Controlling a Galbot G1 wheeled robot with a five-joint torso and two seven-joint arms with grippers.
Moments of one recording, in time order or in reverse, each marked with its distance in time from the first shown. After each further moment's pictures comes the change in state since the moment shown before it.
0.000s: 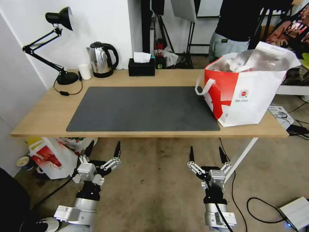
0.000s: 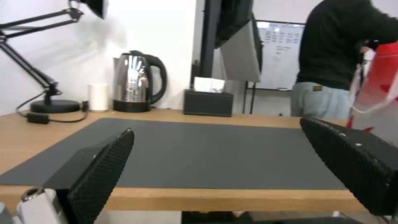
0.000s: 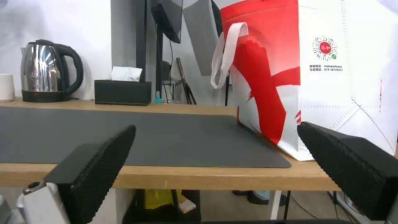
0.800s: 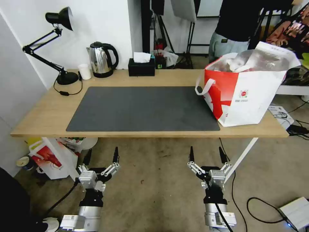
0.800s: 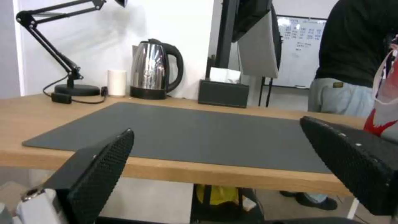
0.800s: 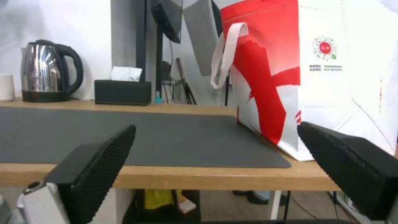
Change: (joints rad) left arm 0.015 -0.057 0.041 0.054 0.053 -0.053 -0.050; right arm 0.000 0.000 0.000 0.000 0.000 0.000 0.000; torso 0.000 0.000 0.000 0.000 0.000
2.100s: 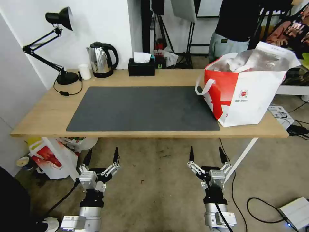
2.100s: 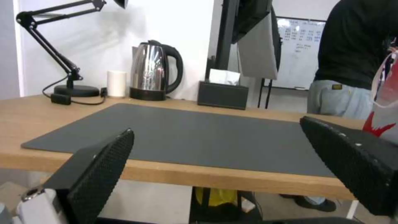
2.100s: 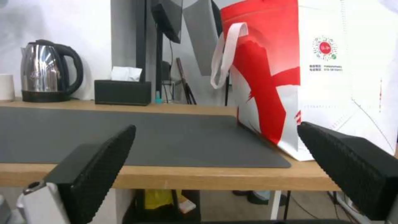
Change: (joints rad) left arm 0.002 0.002 0.004 -0.009 -0.003 0.001 -0.005; right arm 0.000 0.000 0.000 0.000 0.000 0.000 0.000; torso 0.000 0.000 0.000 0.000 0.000
